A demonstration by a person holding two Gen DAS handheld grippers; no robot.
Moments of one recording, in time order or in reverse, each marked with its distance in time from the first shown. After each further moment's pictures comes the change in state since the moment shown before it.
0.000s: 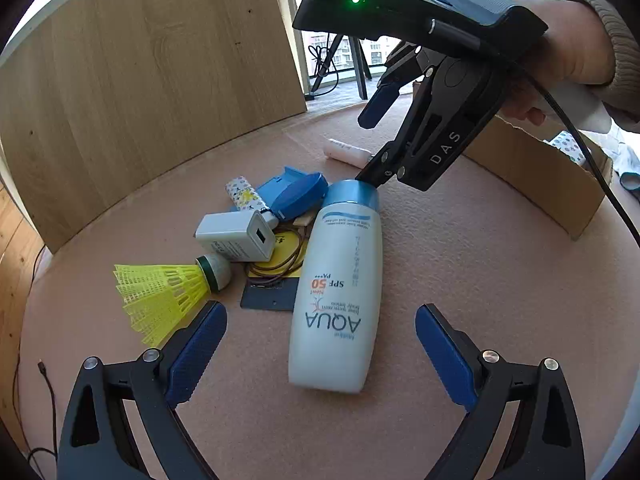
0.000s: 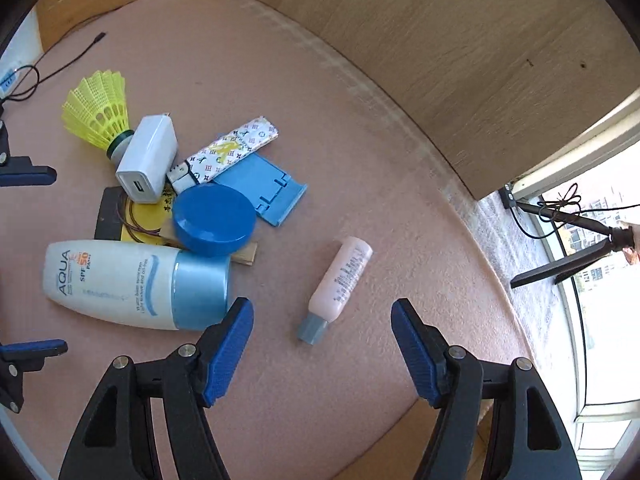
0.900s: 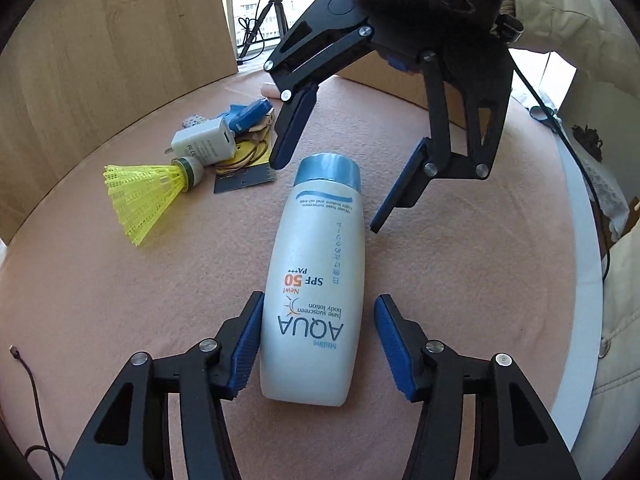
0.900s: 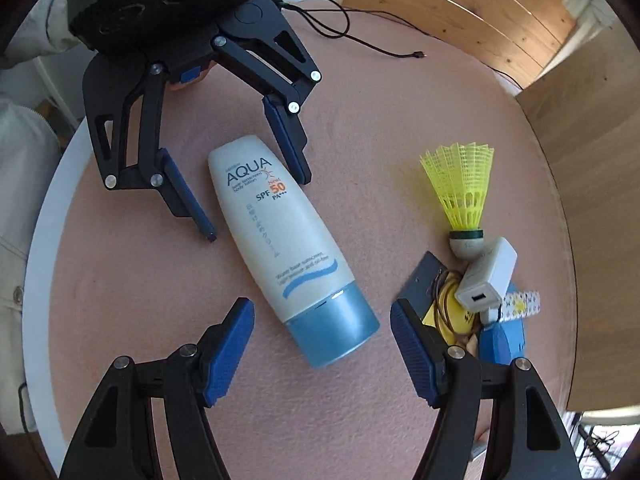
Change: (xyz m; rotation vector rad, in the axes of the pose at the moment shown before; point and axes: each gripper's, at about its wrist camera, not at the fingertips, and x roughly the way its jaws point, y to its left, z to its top) left arm -0.055 0.032 -0.079 0.137 0.092 -0.280; right arm -0.052 0.152 -0.022 -0.736 -0.227 0.347
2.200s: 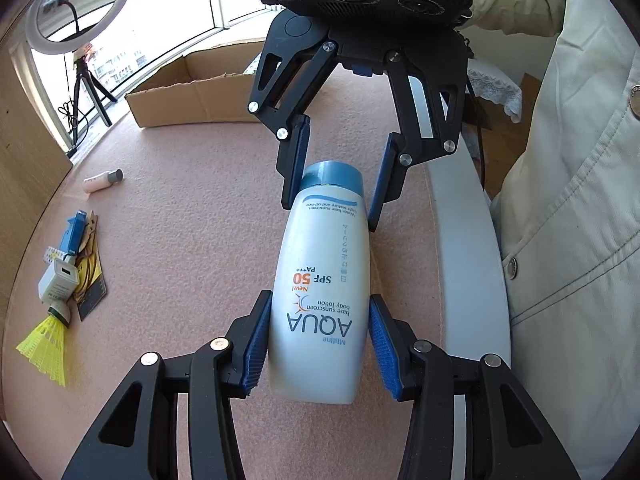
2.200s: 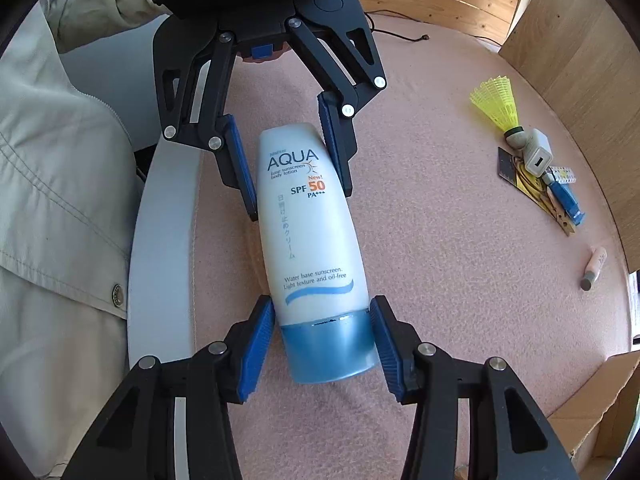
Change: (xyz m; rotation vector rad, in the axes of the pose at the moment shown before) left arm -0.008 -0.118 0.022 0.493 0.081 -0.289; right arm -0.052 0.123 -0.081 0.274 -0.080 0.056
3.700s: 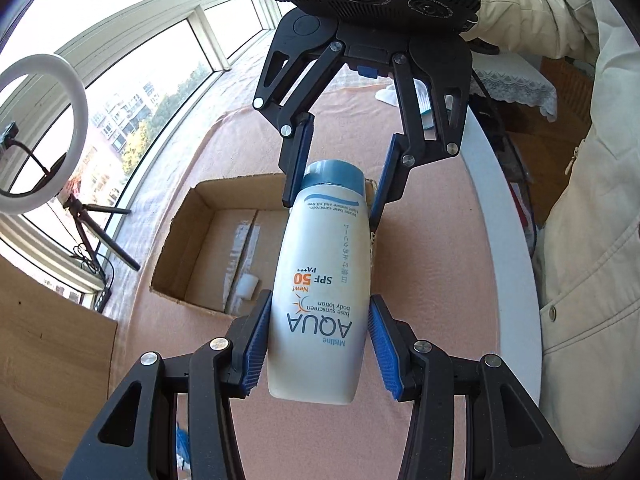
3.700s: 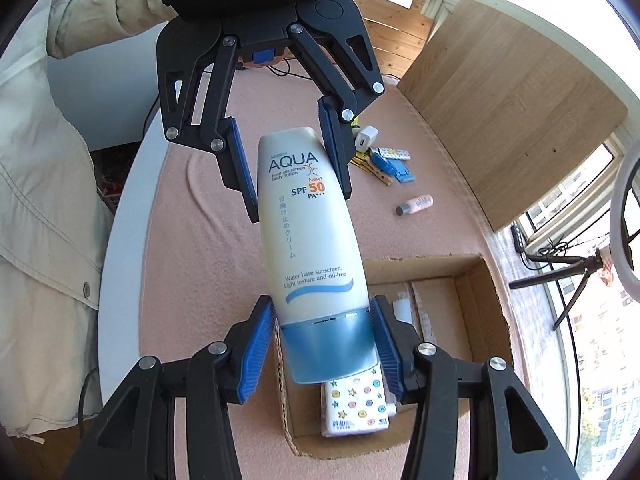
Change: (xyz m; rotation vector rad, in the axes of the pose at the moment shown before) left arm 0.037 0.042 0.279 0.155 0.035 0.145; right arm -0.163 -0.095 -0.135 -0.044 -0.131 -0.218
